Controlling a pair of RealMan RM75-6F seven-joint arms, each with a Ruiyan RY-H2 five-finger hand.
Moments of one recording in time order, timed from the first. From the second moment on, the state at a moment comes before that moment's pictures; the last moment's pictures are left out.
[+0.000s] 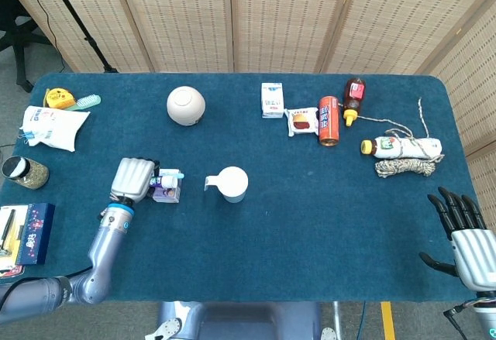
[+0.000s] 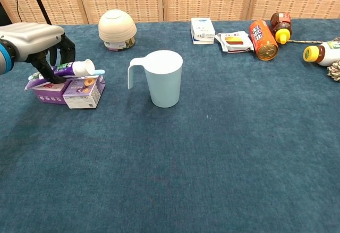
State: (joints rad) left arm -0.73 -1.50 -0.17 -1.60 0.80 1.15 0.71; right arm 0.06 -0.99 0.03 -1.68 -1.62 1.53 0.06
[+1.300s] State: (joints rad) left arm -0.68 -1.20 -0.25 -2.01 1.00 1.22 0.47; right arm 0.06 -0.99 0.02 -1.69 -1.61 1.53 0.07
